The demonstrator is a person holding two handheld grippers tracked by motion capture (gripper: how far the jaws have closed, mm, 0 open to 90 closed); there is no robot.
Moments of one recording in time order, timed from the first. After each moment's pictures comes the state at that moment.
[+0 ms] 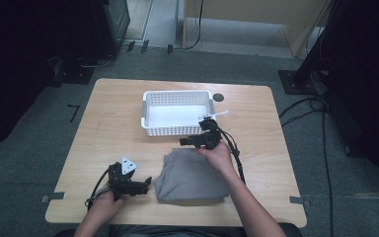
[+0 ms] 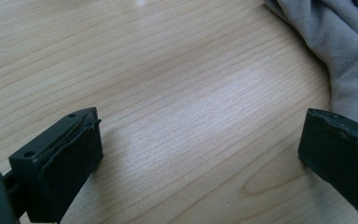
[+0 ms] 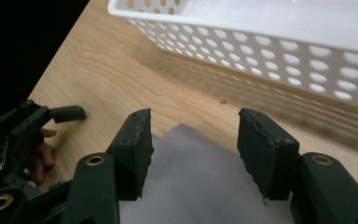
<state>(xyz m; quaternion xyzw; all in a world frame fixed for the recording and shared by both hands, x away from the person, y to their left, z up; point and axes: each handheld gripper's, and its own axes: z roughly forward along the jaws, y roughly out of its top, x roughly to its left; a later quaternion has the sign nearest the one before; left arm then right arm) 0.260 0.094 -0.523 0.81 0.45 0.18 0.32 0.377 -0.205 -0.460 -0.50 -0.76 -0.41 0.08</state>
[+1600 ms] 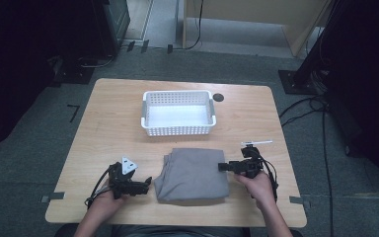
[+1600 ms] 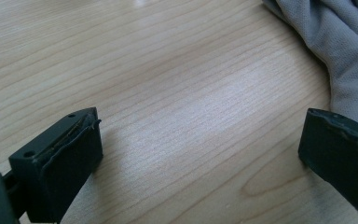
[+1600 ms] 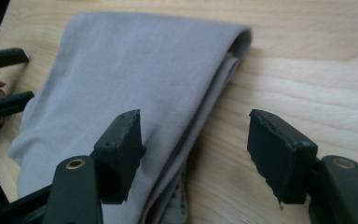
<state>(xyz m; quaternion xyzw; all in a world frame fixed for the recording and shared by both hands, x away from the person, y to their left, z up) 0.260 0.094 -0.523 0.81 0.45 0.18 0.32 0.295 -0.319 -0.493 -0.59 -0.72 -0.37 0.07</state>
